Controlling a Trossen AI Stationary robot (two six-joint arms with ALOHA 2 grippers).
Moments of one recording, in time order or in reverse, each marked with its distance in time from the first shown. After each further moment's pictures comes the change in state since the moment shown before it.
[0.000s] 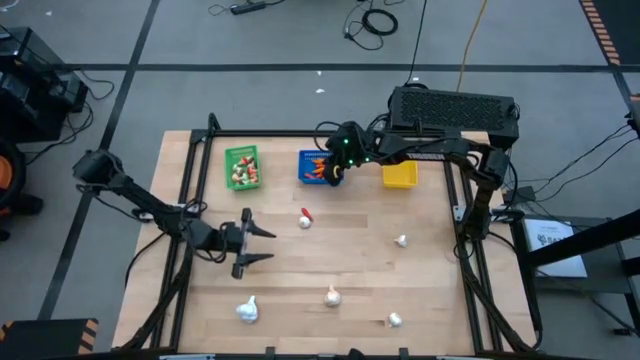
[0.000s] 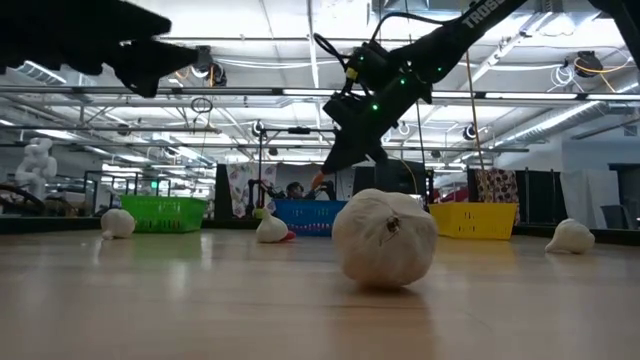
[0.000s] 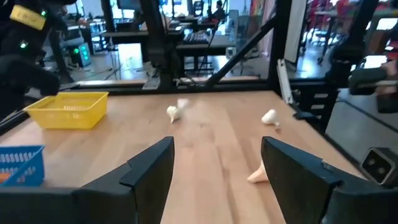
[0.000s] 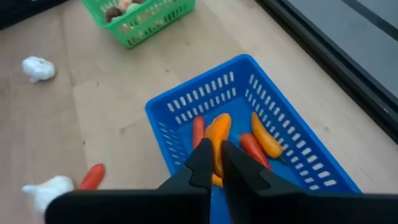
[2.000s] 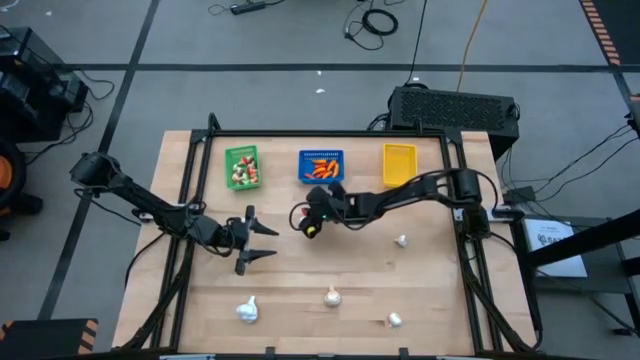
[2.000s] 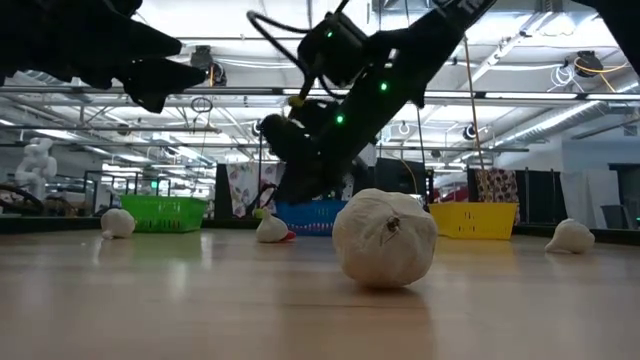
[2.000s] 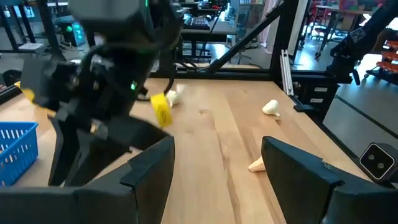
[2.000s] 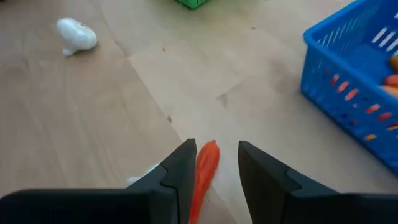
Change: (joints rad) left arm 0.082 0.000 0.001 -0.057 0.095 -0.078; right arm 0.431 0.202 0.000 0.176 0.472 0.357
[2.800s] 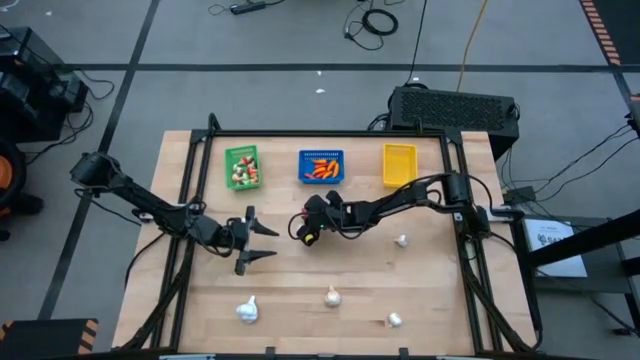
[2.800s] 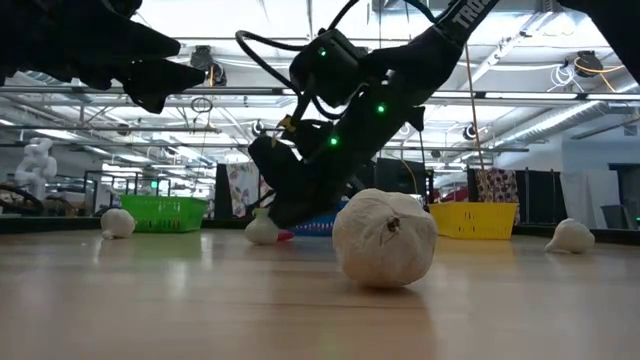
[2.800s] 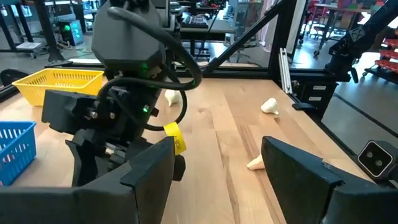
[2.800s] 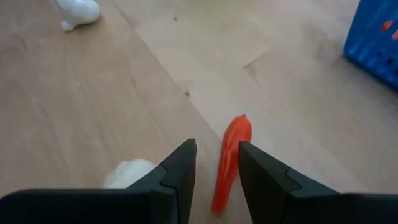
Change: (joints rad) left arm 0.000 0.000 0.000 -0.005 0.007 0.001; right arm 0.035 0.084 0.000 0.072 0.000 0.060
